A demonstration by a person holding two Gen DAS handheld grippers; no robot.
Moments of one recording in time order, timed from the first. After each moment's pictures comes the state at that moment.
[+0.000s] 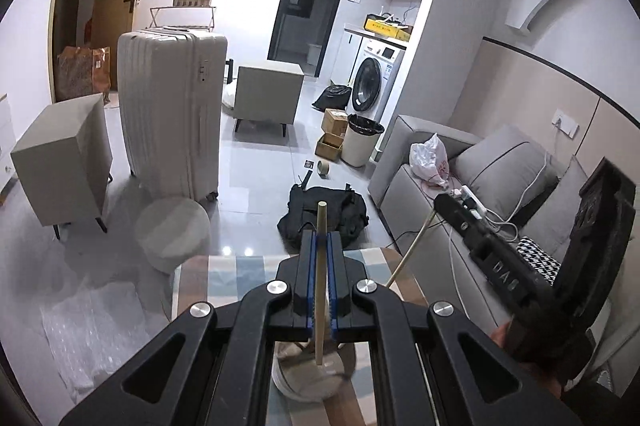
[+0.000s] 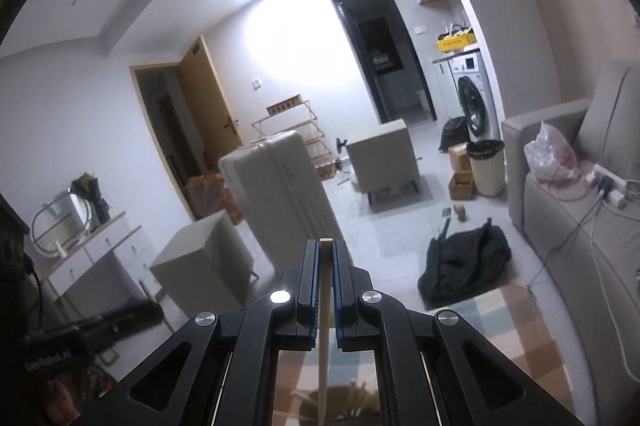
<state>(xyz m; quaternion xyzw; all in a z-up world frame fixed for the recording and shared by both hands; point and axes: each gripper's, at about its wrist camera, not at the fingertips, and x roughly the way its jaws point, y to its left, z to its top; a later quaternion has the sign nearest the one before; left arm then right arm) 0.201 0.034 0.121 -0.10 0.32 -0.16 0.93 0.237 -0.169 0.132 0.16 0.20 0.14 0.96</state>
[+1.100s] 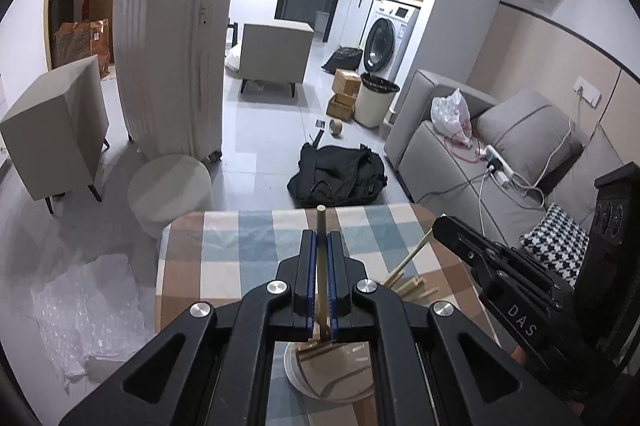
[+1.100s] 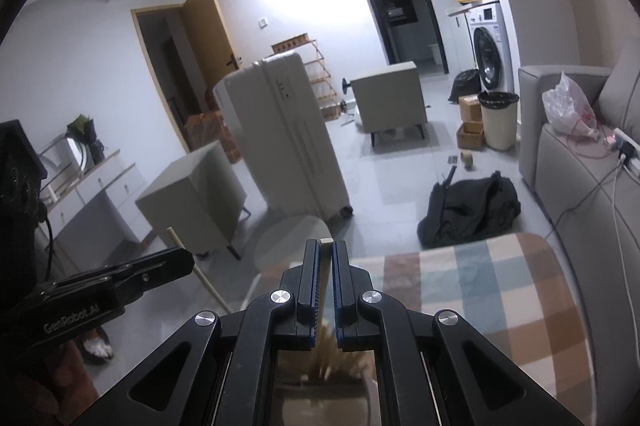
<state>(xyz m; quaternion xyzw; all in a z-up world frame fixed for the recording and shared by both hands) 0.222 0.023 0.045 -0.08 0.38 -0.15 0.91 0.251 -0.156 0.035 0.11 0.29 0.17 0.93</state>
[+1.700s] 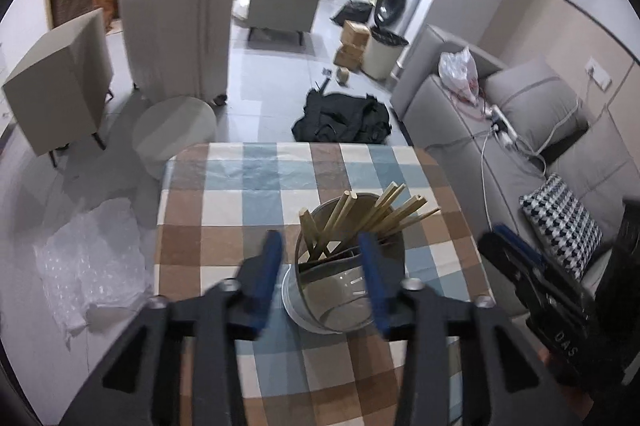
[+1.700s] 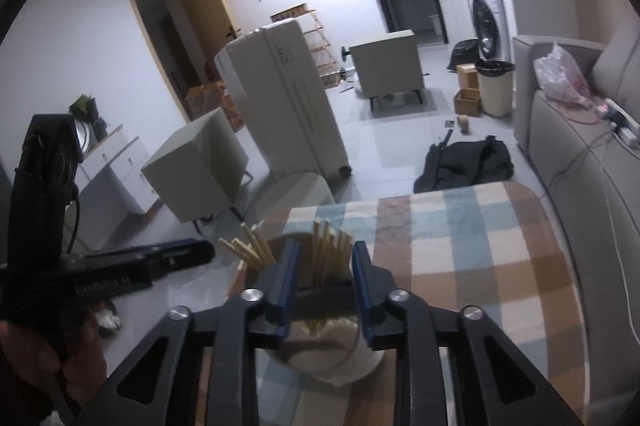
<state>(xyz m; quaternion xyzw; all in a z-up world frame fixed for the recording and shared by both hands) 0.187 0.026 0.039 -0.09 0.45 -0.13 0.88 0.187 -0.184 0.024 0.12 0.34 0.17 0.92</state>
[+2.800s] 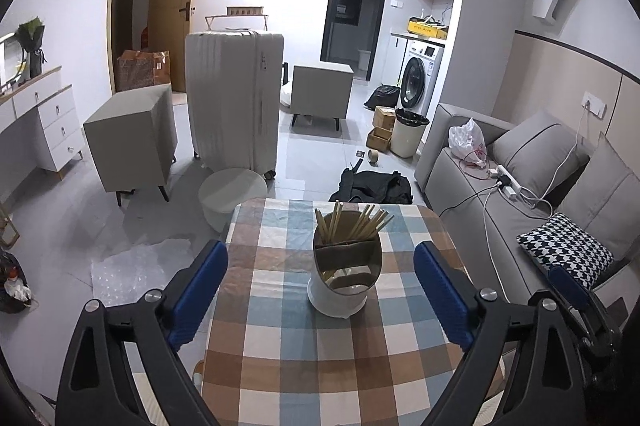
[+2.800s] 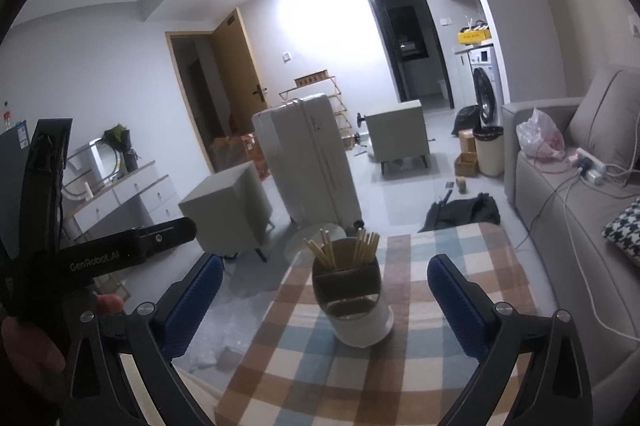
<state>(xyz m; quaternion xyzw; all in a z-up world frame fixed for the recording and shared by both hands) 0.053 0.024 0.103 -0.07 0.31 -0.04 0.95 0.019 -0.201 0.102 0.11 0.22 0.18 0.95</state>
